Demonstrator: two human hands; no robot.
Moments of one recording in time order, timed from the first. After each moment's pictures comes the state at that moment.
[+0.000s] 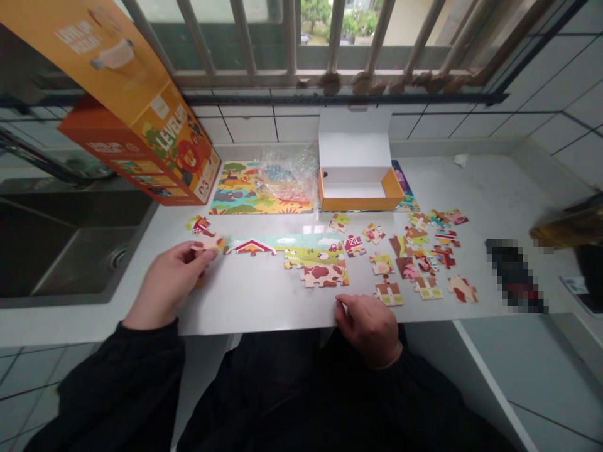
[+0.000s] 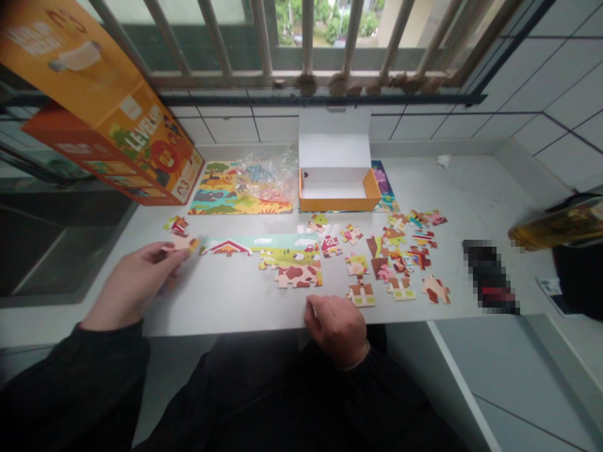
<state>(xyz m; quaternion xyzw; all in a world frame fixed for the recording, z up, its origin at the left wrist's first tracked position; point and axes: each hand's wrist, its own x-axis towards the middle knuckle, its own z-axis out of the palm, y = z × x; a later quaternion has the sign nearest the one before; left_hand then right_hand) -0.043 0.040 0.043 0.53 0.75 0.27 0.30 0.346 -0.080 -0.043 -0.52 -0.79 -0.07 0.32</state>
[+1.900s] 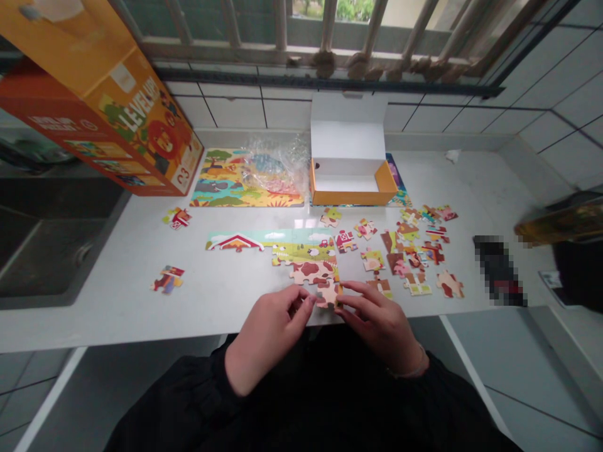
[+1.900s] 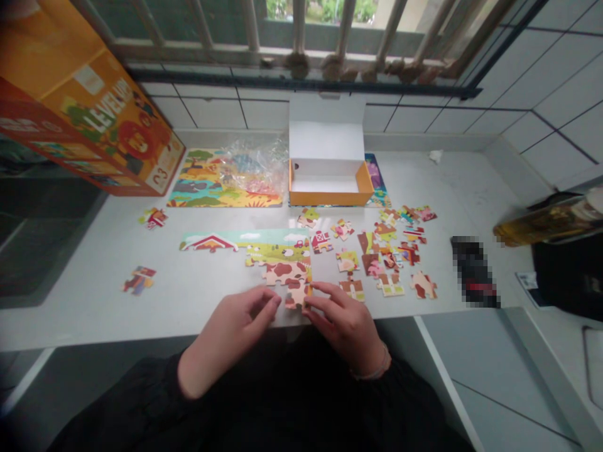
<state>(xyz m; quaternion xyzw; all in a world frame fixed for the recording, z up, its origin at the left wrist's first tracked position) 0.130 -0.040 0.021 0.70 0.52 0.19 0.45 0.388 -0.082 -0.019 -0.49 -0.78 0.16 0.36</state>
